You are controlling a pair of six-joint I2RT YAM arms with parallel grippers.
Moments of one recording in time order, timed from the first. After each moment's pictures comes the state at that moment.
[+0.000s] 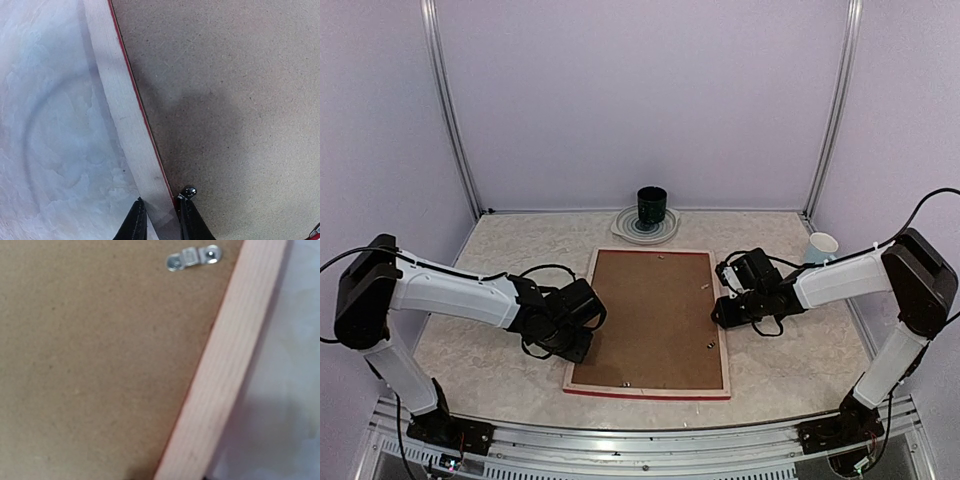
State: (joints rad) left arm -0.98 1.66 0.92 -0.53 -0.29 -0.56; right arm 0.63 1.66 0.78 -0.05 -0.01 0.34
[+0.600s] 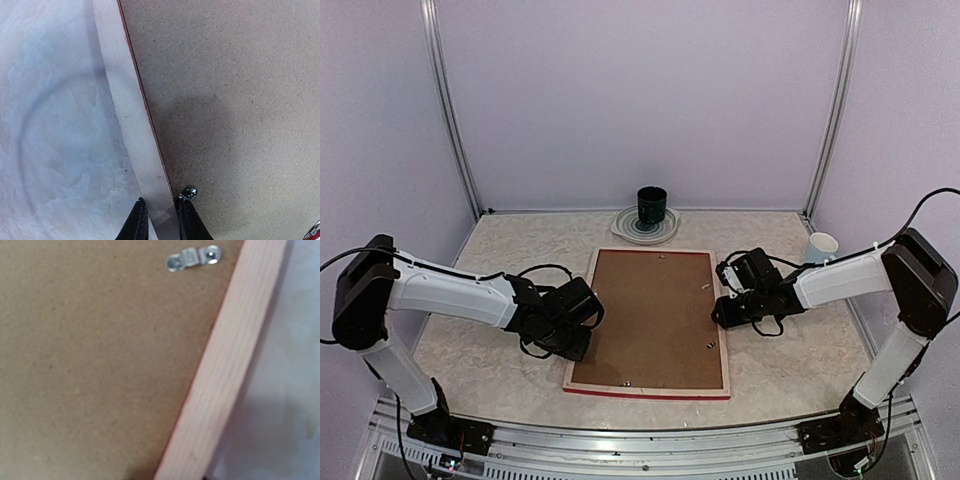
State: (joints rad) left arm -0.97 1.65 0.91 -0.52 -0.29 -0.58; right arm 0.63 1.66 0.78 -0.05 0.00 0.34
